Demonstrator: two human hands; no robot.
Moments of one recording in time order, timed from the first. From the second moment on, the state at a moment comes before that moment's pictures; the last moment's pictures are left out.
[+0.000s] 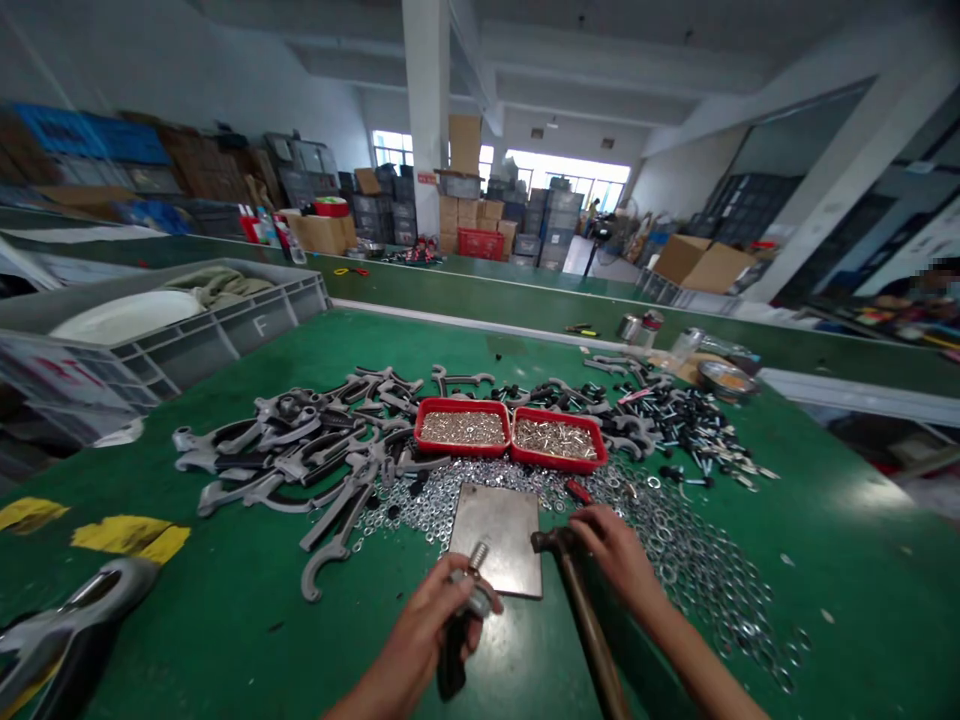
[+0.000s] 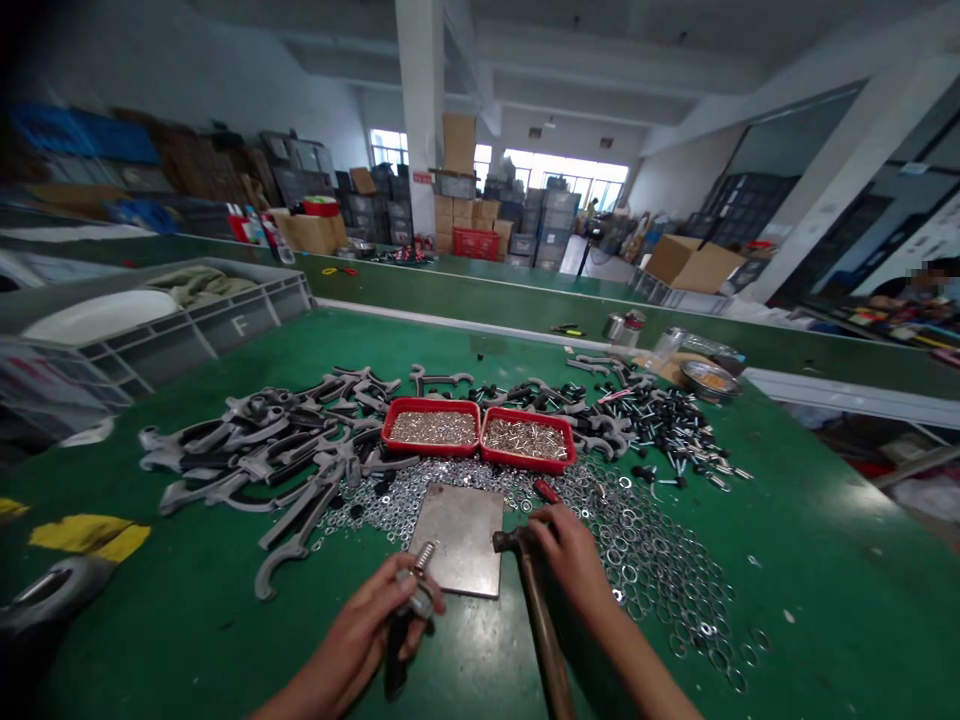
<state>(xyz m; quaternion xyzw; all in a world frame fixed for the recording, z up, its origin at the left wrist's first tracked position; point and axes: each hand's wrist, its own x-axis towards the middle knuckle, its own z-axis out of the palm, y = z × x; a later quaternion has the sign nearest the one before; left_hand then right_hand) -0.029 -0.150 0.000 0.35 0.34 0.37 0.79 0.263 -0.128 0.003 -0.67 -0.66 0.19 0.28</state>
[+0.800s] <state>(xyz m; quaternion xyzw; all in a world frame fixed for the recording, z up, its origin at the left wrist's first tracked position) 0.019 -0.098 0.013 0.50 0.44 0.44 0.60 0.277 -0.105 -0.008 -0.68 -0.65 0.15 0.30</state>
